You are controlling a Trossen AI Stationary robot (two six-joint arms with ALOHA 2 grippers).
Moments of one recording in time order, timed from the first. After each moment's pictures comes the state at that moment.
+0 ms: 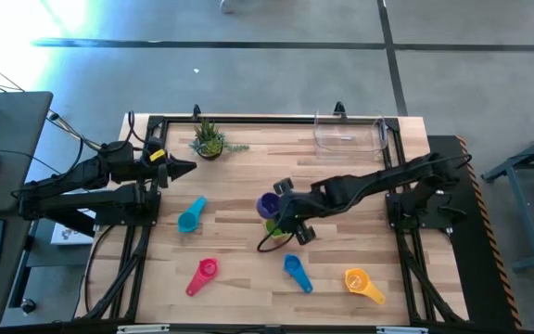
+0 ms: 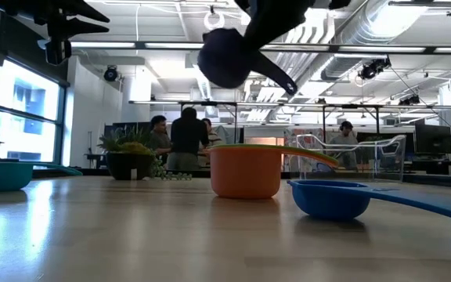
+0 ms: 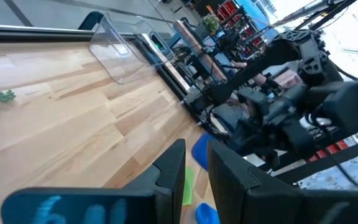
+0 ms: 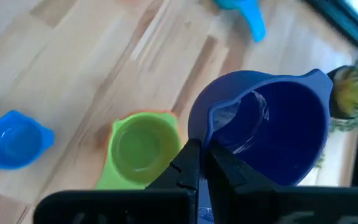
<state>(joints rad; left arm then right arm) 0.24 0.35 0.56 -0.41 0.01 -0.79 0.22 1.71 1.48 -0.72 0.18 -0.41</state>
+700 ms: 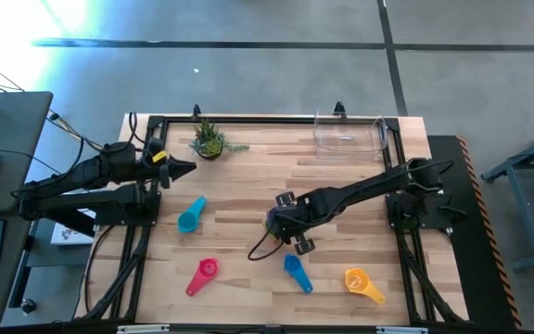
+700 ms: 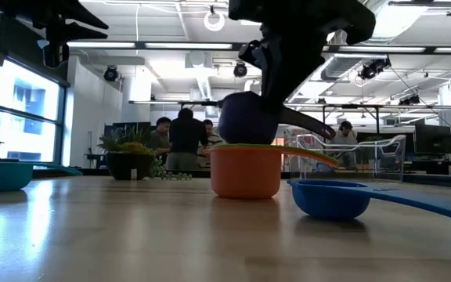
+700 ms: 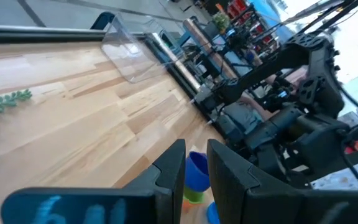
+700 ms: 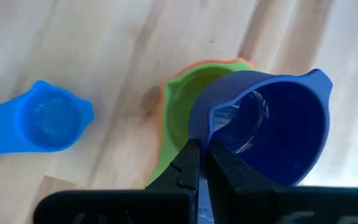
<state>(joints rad) 0.24 0.35 0.56 -0.45 -0.01 -0.77 0.24 1.86 1.48 -0.82 0.09 -0.20</state>
